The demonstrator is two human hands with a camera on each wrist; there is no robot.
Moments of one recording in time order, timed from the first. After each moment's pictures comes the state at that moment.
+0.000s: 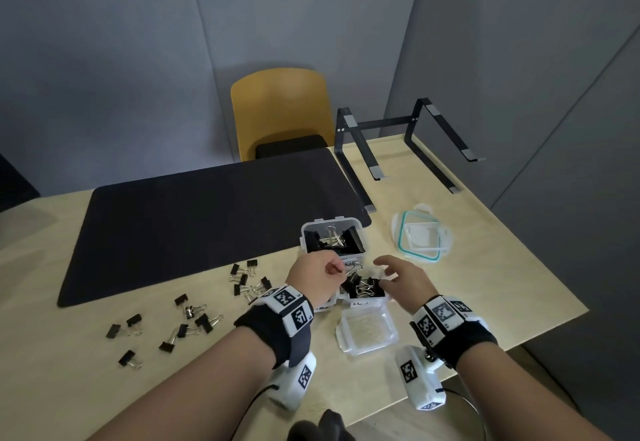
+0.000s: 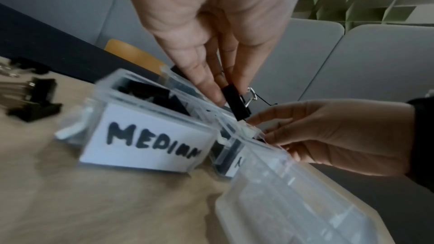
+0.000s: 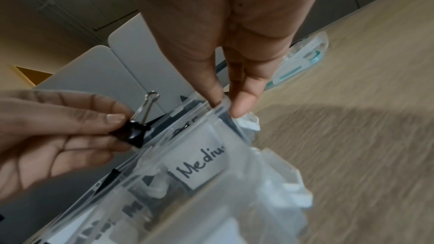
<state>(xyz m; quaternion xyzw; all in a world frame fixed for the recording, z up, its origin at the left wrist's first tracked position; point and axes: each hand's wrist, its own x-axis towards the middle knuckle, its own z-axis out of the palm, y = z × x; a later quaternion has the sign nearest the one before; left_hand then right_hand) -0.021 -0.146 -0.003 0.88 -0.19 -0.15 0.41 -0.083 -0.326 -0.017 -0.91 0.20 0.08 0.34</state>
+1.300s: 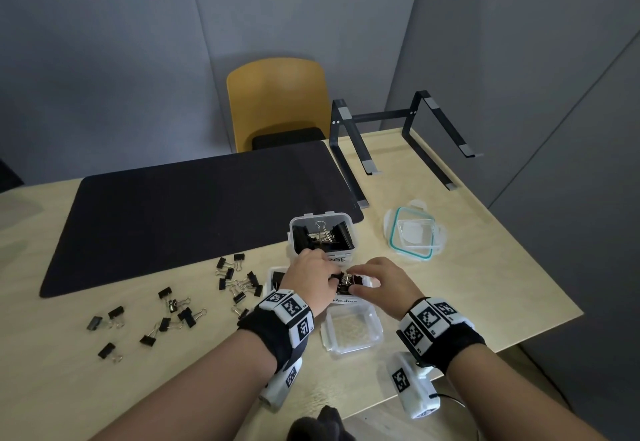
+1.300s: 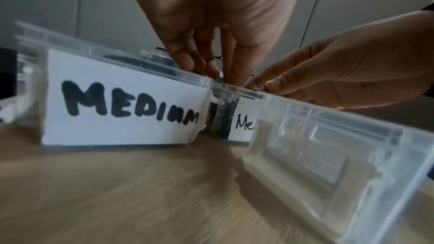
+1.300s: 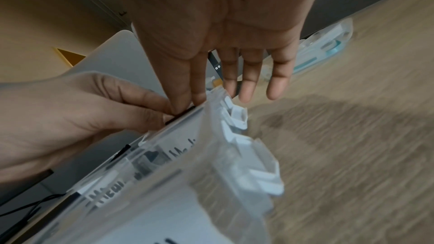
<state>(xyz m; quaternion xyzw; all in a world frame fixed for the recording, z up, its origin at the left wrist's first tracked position) -0.028 -0.165 -0.015 0.93 -0.27 -0.10 0.21 -0.084 -0.326 -0.022 -0.93 0.10 0.12 0.34</state>
